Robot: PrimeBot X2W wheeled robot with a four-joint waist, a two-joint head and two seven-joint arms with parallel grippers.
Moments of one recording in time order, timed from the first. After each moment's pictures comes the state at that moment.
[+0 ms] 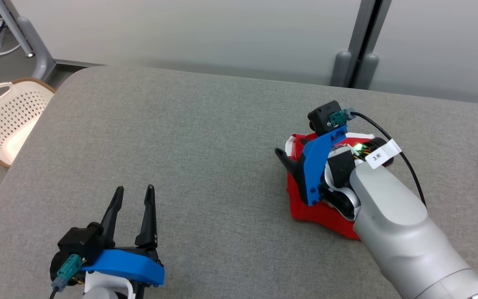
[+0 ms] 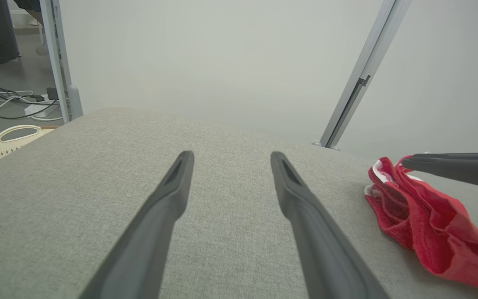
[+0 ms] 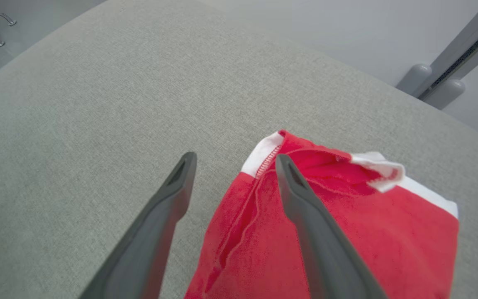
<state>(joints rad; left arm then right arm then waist) -0.11 0.11 -0.18 0.28 -0.38 -0.09 -0.22 -0.82 -0.05 0.48 0.90 0.37 0.13 0.32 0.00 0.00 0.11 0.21</state>
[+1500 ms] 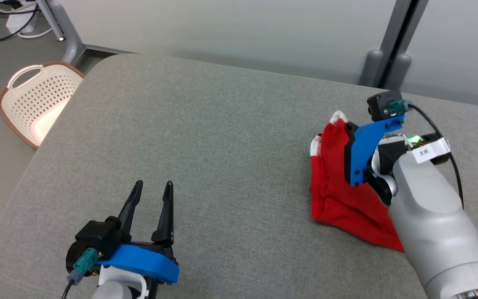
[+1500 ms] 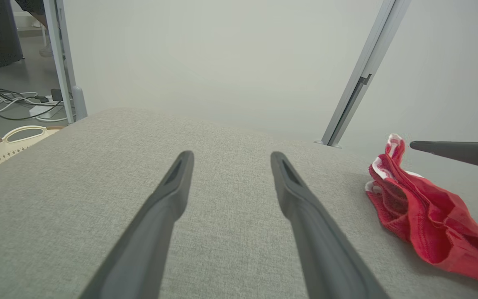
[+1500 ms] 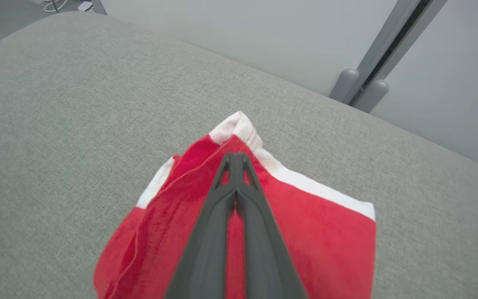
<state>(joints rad) -0.14 0.12 -0.26 0.28 -0.39 -0.09 -0.23 -0.84 -0.07 0.10 1.02 0.04 0.13 0.19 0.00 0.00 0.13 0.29</state>
